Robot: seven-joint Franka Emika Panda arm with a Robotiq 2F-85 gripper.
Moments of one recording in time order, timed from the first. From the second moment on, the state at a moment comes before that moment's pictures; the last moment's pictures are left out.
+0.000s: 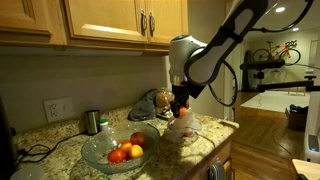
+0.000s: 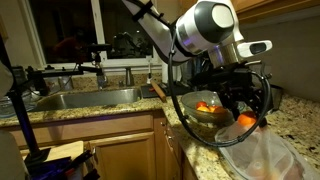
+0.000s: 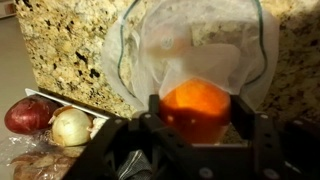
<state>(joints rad) -0.03 0.13 -0.21 -2.20 -0.50 2.59 0.24</state>
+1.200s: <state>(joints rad) -0.05 0.11 -0.21 -2.28 -0.51 2.61 0.26</state>
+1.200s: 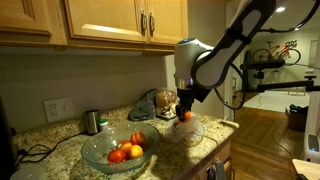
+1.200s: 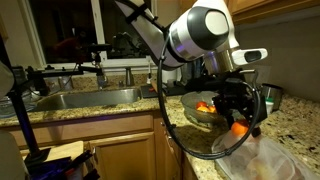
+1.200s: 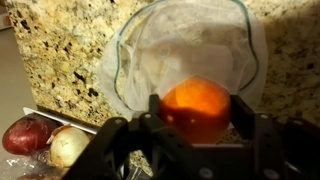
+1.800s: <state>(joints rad) -0.06 0.25 -0.21 -2.27 -0.39 2.61 0.22</state>
